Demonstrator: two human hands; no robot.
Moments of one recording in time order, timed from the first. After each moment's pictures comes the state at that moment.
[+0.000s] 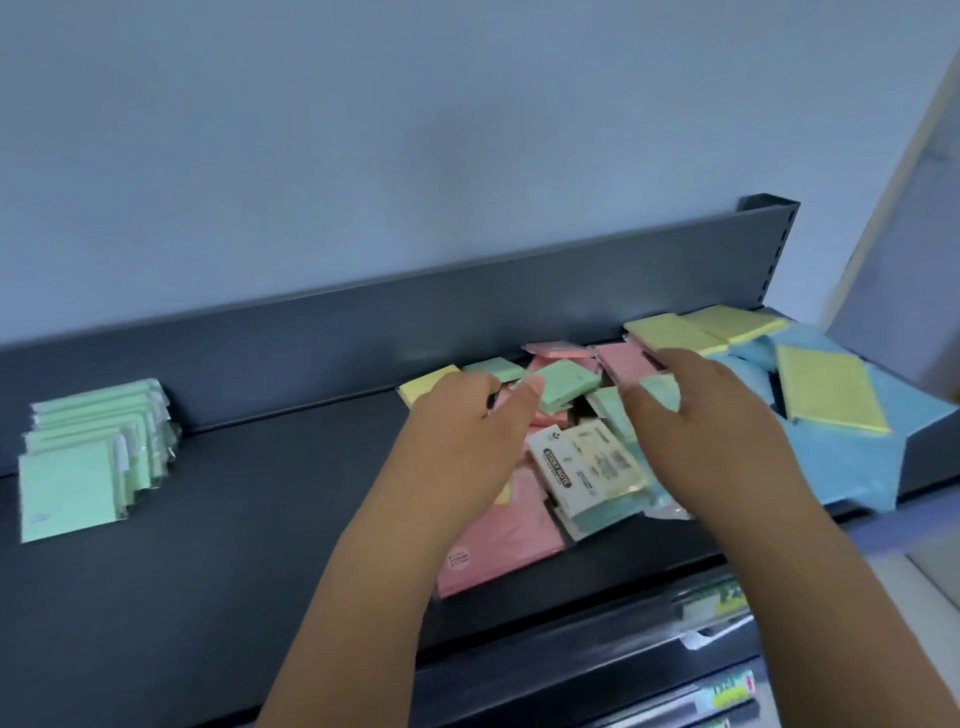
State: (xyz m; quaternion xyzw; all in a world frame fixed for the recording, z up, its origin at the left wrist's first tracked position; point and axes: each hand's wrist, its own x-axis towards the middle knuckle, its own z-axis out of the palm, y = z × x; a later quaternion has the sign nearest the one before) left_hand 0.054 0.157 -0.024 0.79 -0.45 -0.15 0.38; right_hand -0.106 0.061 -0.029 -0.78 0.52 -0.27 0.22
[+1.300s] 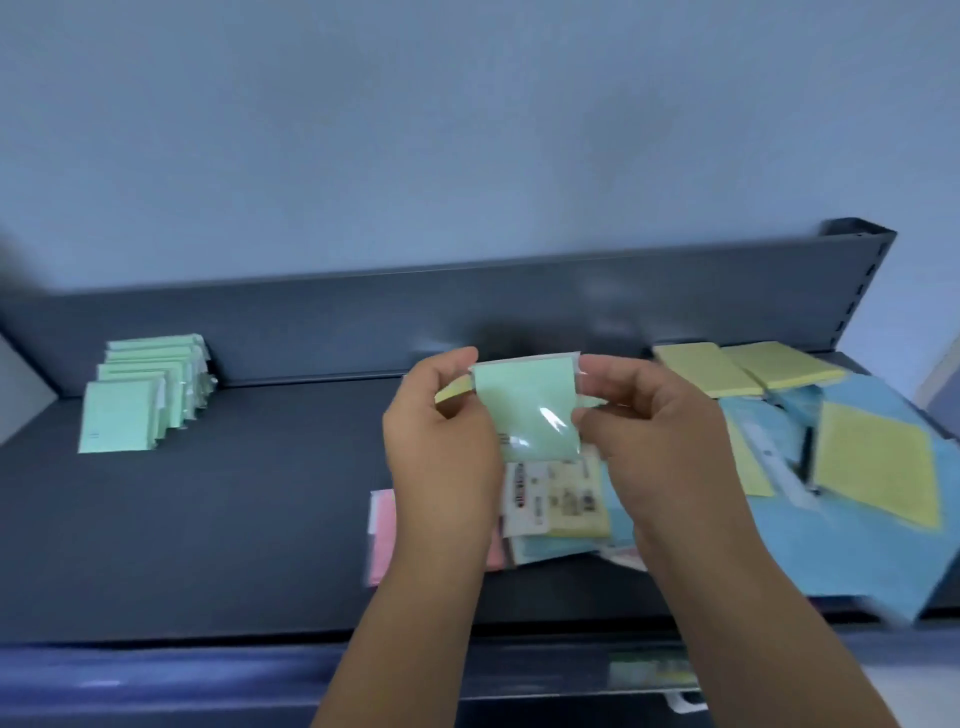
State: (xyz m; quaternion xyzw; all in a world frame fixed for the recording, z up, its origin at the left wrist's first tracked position) left_hand -0.015 0.107 -0.038 0.64 -0.13 -0.10 0.75; right_hand -0.104 0.014 -0.042 -0.65 0.32 -0.40 0.57
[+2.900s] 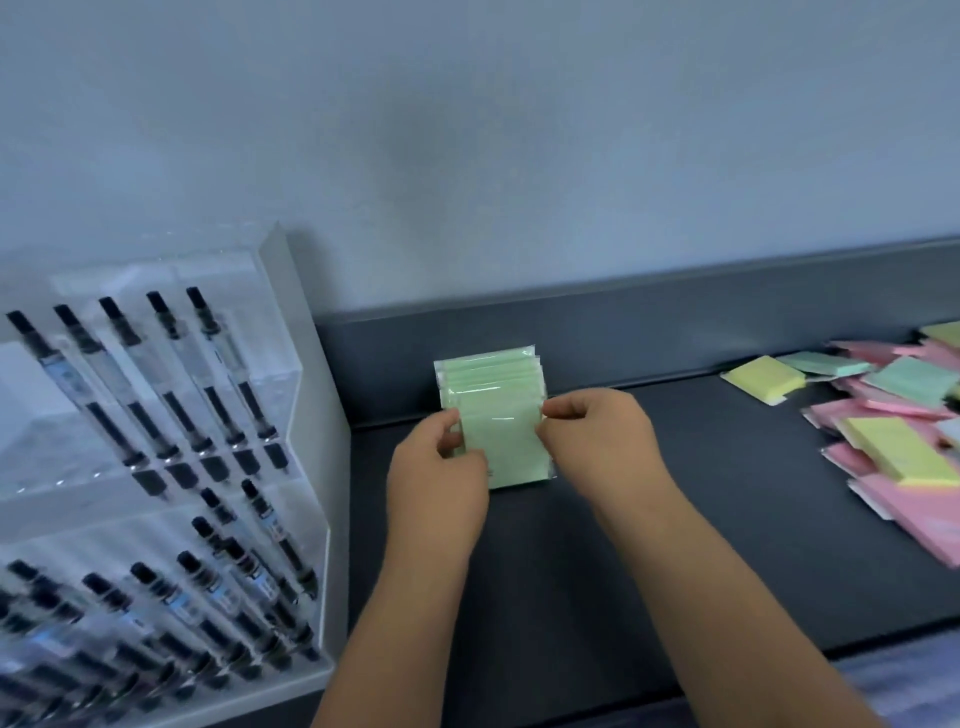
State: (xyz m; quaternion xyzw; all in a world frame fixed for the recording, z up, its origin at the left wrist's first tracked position) left_hand 0.349 0.415 -0.067 0.74 -0.21 -0.18 0.61; right_hand 0.264 0.309 -0.055 -0.71 0.48 -0.27 0.44
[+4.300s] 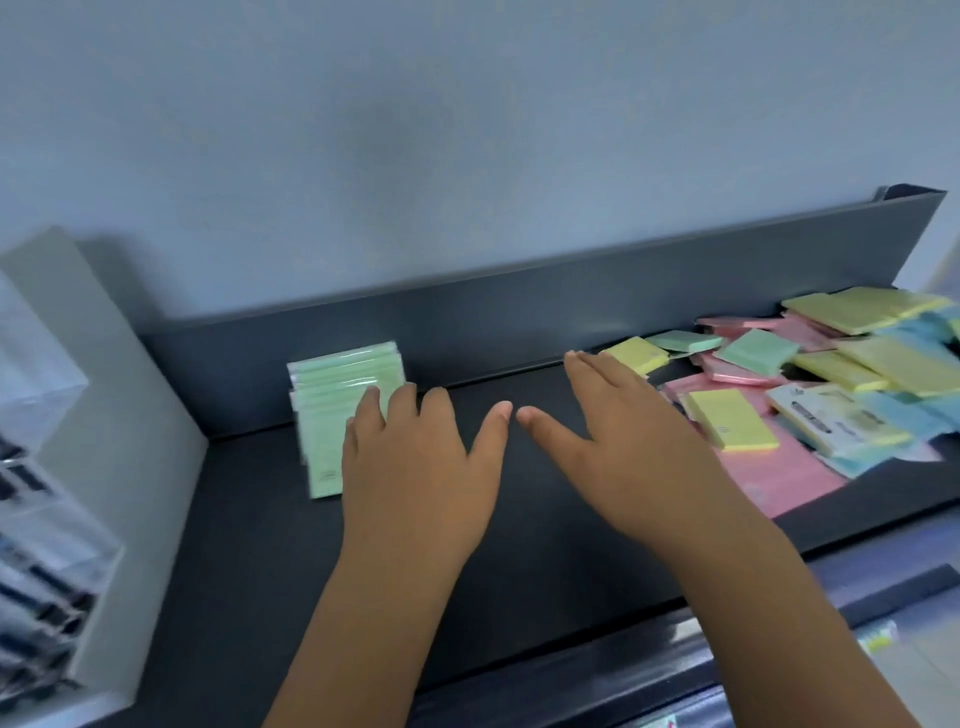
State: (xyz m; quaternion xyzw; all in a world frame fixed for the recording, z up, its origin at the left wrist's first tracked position) left_hand 0.253 0.351 -0.054 0.88 -0.42 0.05 0.21; right_hand 0.114 0.253 -0.037 -0.89 0.39 -0.20 0.13
